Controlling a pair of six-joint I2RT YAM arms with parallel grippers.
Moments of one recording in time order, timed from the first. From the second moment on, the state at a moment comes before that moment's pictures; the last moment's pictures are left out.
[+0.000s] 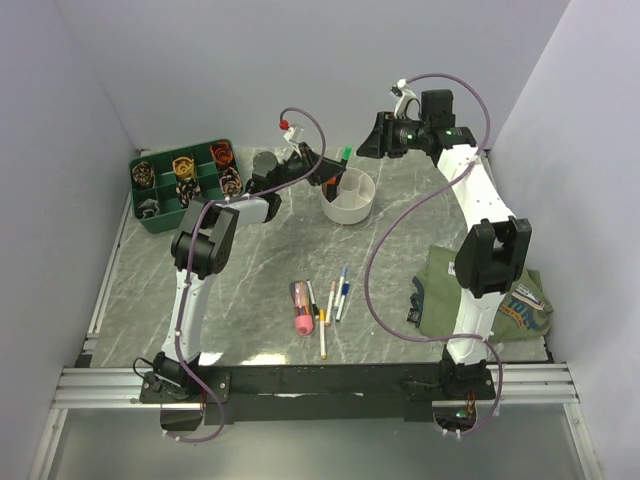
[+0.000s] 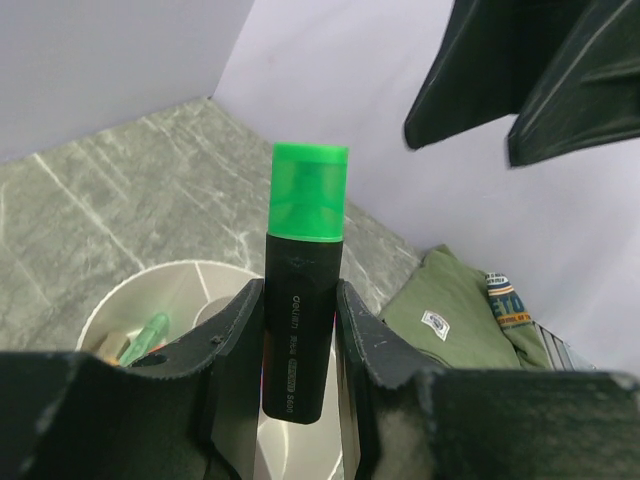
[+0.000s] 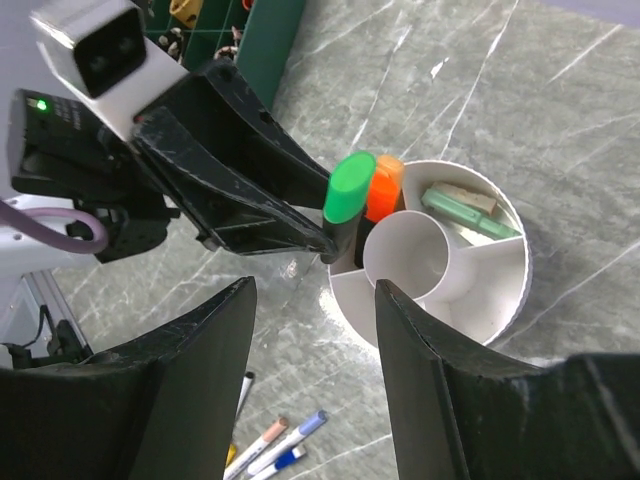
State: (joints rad) left arm -0.40 2.34 1.59 1.04 0.76 -0.74; right arm 0.14 1.96 1.94 -0.57 -0.73 0.15
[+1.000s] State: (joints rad) left arm -0.40 2.34 1.56 1.05 0.73 -0.75; right arm 0.31 2.10 2.07 -0.54 -0.27 0.25
